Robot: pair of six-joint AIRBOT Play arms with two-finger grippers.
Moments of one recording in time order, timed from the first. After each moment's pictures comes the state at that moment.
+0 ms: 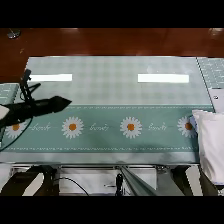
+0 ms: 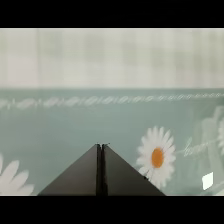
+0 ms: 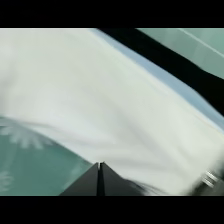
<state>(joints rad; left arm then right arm) 0.02 -0.81 0.66 0.67 -0.90 -1.24 -1.00 -0.77 1.17 -1.48 1.67 1.63</state>
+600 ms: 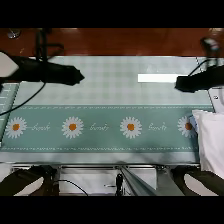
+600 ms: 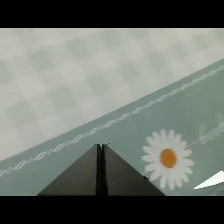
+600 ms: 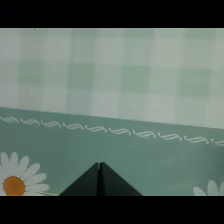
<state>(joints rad) -0.30 -1.10 1.20 1.13 -1.03 -1.47 0.04 -1.14 1.17 -1.40 1.21 1.57</state>
